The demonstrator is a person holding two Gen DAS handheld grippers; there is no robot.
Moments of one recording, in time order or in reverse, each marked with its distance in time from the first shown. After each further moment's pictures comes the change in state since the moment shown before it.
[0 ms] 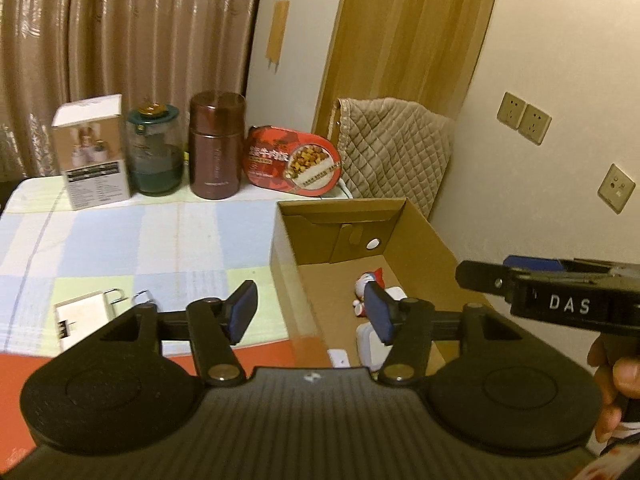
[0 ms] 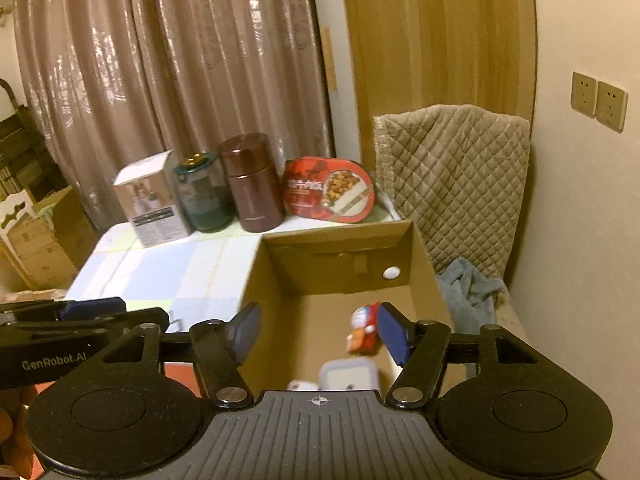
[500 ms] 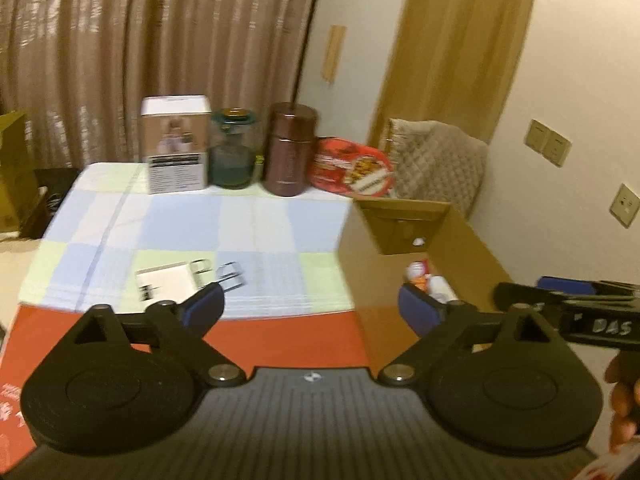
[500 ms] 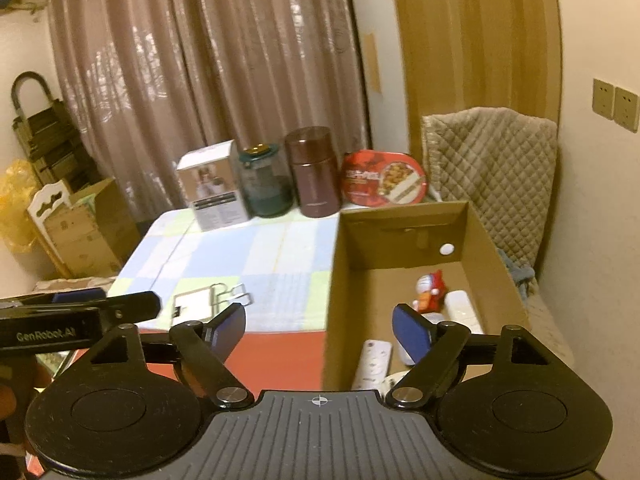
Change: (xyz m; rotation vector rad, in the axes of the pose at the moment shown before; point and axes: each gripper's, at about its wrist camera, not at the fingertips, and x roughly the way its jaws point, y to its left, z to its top) left arm -0.094 0.073 -0.046 -0.075 -0.056 0.093; right arm -0.051 0.079 -0.044 -0.028 -0.015 0.077
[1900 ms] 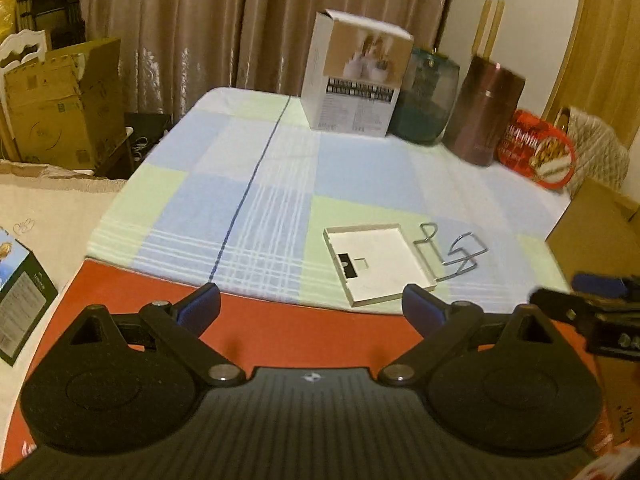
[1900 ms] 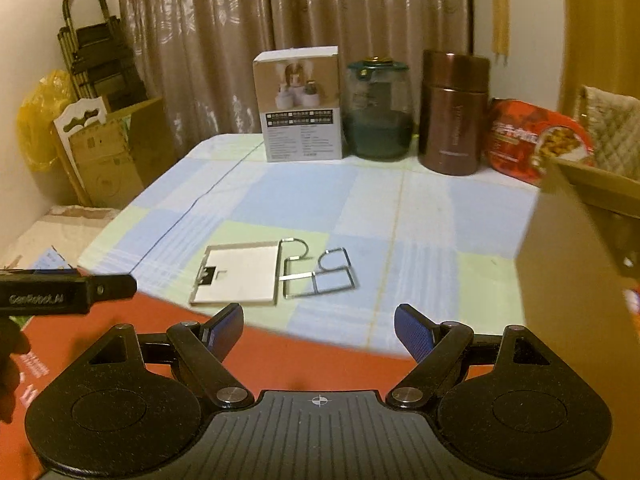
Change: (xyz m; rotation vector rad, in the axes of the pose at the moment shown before) left arm 0.141 0.216 -0.054 -0.133 0.059 0.233; right arm 0.267 0.109 -0.058 -0.202 0.077 0.125
